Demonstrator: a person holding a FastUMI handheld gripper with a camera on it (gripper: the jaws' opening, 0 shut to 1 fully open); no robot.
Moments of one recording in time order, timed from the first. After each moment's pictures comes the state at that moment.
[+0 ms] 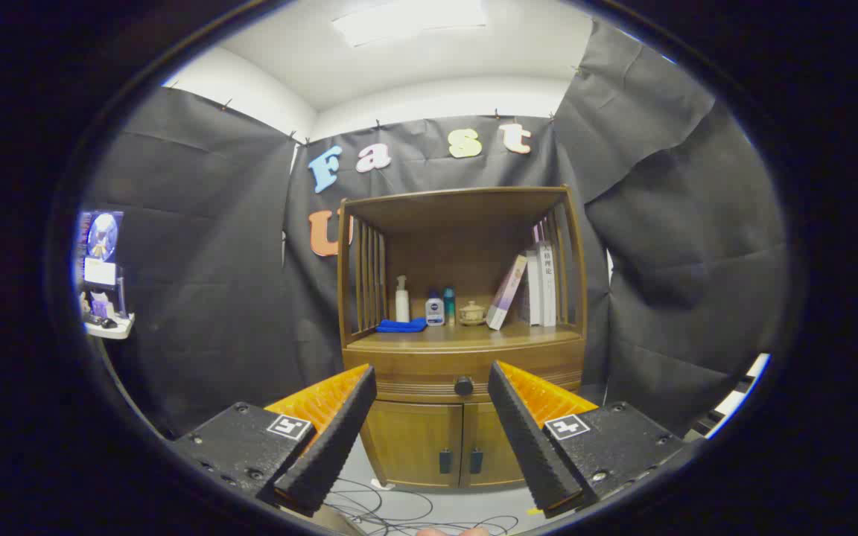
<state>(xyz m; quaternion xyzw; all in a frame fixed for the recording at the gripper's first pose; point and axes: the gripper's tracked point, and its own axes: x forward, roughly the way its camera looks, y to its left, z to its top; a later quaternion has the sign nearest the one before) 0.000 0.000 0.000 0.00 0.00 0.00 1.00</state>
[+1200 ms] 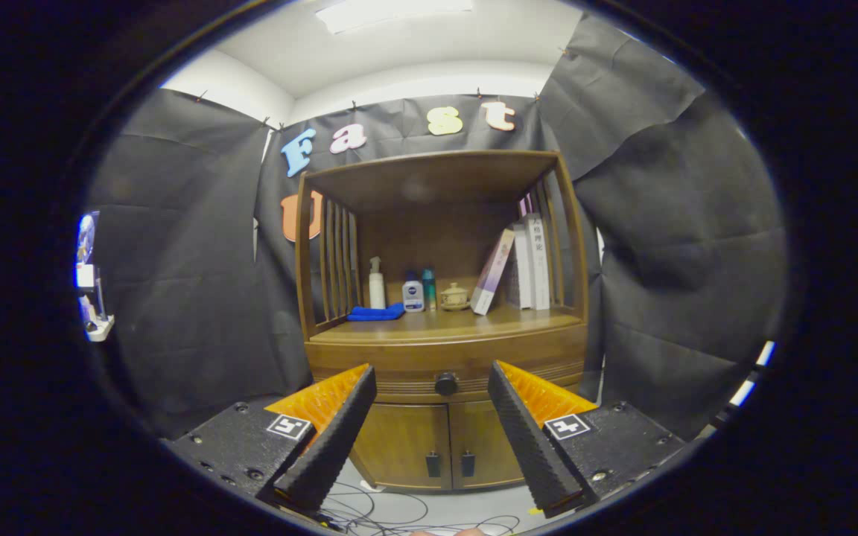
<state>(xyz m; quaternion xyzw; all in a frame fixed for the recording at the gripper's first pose) 0.097 -0.026 -0.034 0.02 0.03 -0.02 1.00</state>
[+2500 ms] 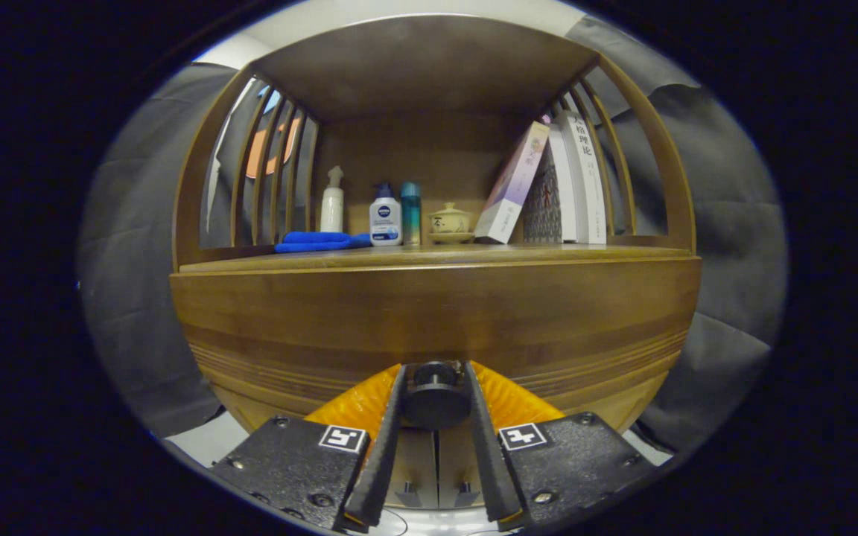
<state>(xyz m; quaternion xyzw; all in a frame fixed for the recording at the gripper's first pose) 0.329 -0.071 -0.163 0.00 0.10 -0.06 0.99</state>
